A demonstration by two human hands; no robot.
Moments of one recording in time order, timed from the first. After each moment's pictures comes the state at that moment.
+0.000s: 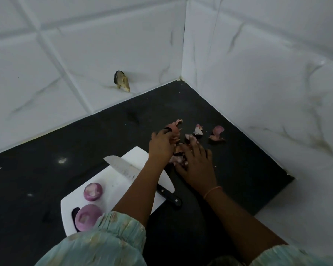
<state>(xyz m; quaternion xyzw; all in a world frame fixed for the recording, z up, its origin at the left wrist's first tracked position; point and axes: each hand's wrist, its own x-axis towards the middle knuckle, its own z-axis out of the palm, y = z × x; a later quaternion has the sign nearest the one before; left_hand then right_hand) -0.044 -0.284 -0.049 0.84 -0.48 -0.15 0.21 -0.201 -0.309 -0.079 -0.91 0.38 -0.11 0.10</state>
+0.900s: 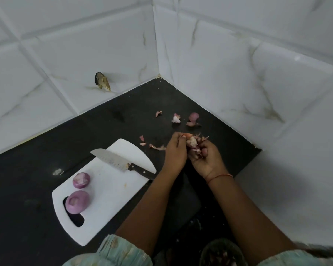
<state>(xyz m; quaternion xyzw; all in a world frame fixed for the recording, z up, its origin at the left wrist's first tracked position) -0.191 -0.249 -0.009 0.69 -0.30 -0.35 0.56 -0.276 -0.283 0.019 -0.04 0.37 -0.38 0.84</state>
